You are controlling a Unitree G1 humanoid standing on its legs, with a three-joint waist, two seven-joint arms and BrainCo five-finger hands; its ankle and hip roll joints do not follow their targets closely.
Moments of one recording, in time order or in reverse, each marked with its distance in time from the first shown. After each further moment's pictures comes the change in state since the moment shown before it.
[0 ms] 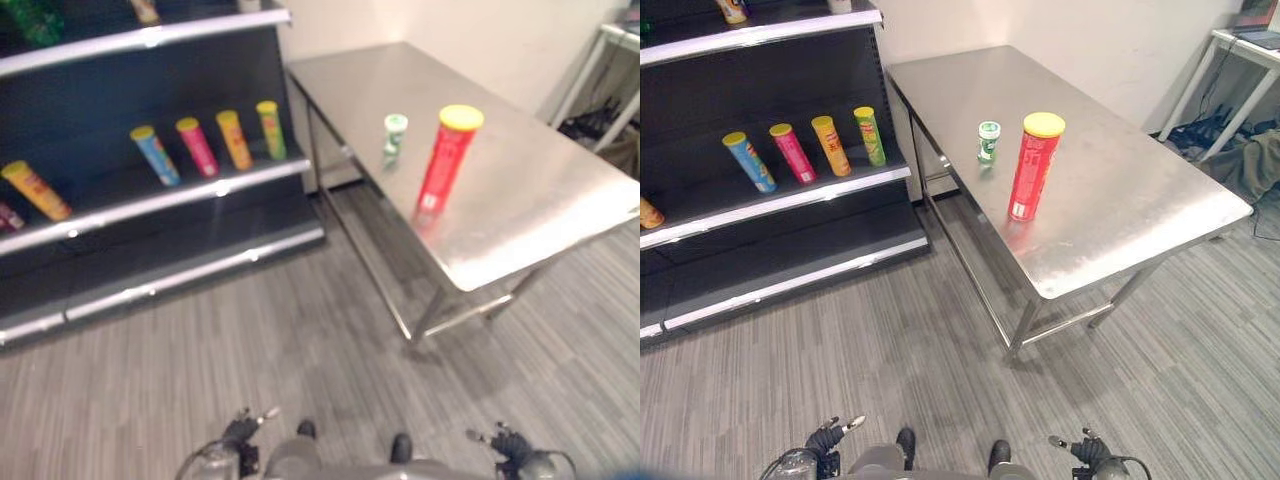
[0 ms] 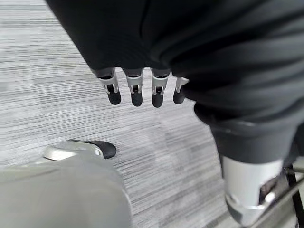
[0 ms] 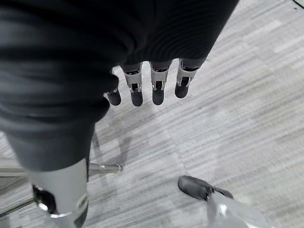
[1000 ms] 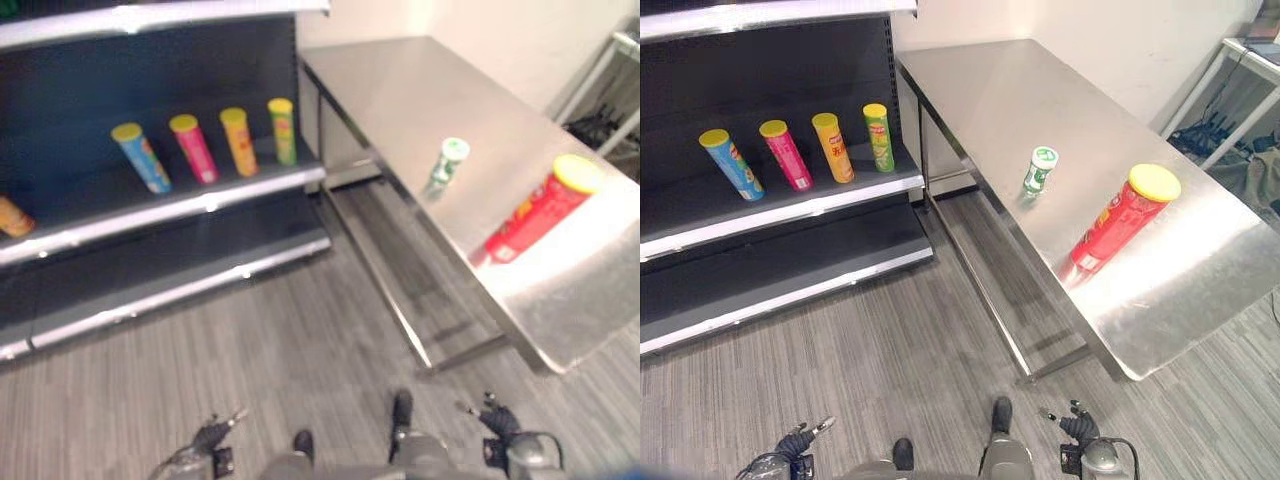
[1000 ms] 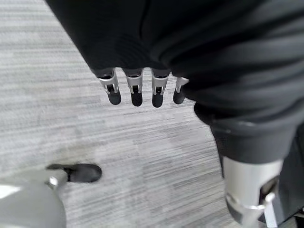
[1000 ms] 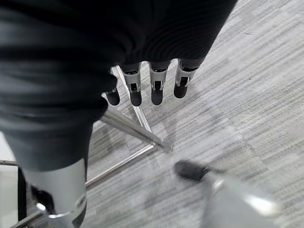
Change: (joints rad) left arm 0.009 0.088 0.063 0.019 -0.023 0.002 0.004; right arm 0.029 0.079 -0.047 -0.050 0.042 -0.018 -0.009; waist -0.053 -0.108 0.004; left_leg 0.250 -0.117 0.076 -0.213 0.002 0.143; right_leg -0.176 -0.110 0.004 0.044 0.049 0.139
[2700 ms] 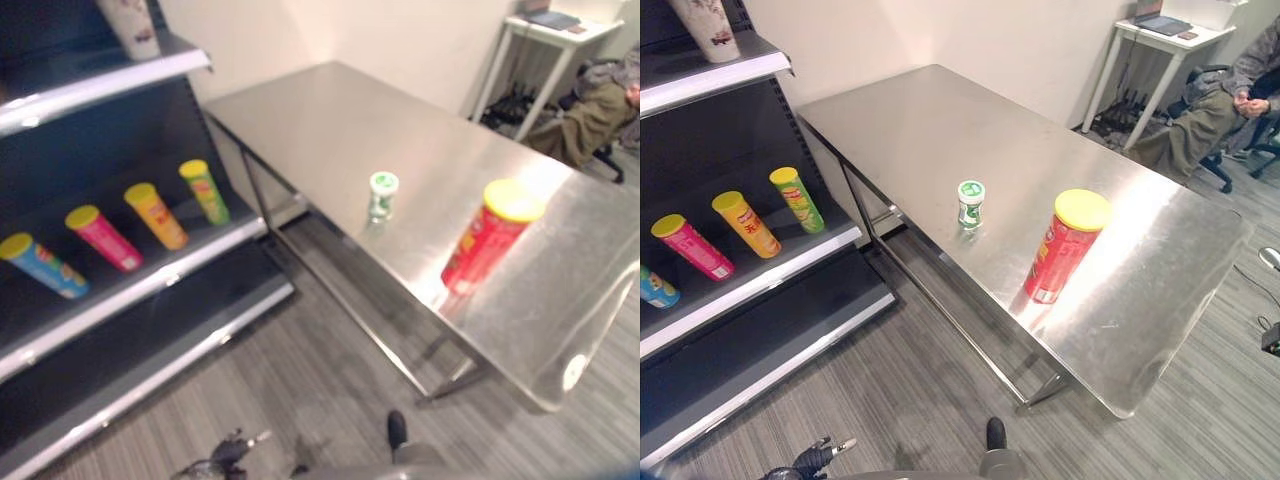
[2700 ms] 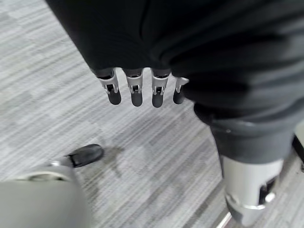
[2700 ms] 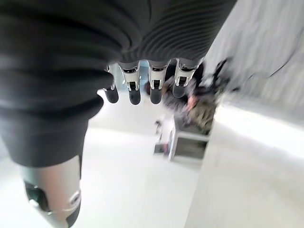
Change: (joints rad) left arm 0.064 -0.046 -0.034 0.009 0.187 -0.019 -0.101; right arm 0.029 -0.595 -0.617 -0.669 0.485 -0.124 0.185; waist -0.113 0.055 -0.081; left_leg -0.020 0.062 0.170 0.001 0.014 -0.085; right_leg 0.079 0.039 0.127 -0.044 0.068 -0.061
